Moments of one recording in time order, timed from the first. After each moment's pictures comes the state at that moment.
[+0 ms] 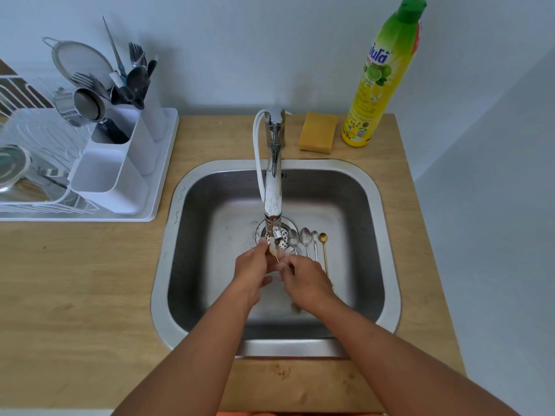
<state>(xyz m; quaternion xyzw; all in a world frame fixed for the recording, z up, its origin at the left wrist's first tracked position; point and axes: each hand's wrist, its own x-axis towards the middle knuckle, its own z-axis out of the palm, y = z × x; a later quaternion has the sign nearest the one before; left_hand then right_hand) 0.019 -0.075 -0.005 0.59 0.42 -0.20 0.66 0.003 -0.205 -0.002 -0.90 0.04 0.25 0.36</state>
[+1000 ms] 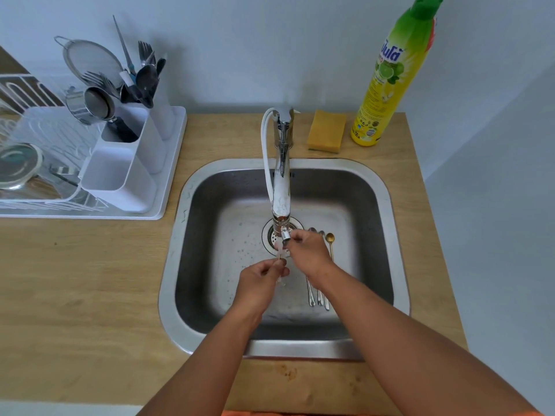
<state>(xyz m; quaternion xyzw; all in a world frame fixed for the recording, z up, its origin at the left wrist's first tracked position) -0.020 -0.069 -0.004 0.69 0.31 -0.18 0.62 0.053 -0.191 0.007 -0.74 0.18 0.23 0.60</state>
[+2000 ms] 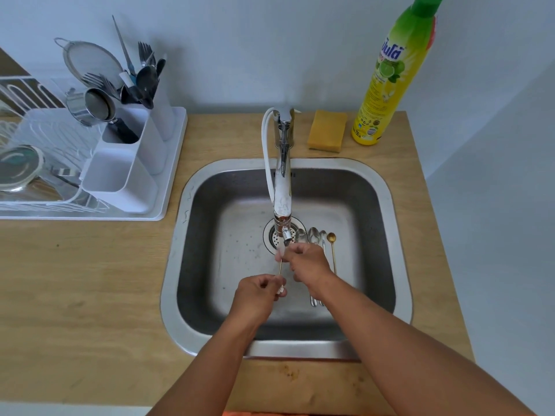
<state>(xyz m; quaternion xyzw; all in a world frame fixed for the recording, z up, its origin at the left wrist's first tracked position) -0.038 -0.061 -0.003 0.73 0.31 -0.22 0.57 0.035 -0.190 -0.014 -0.71 0.23 0.28 0.61</state>
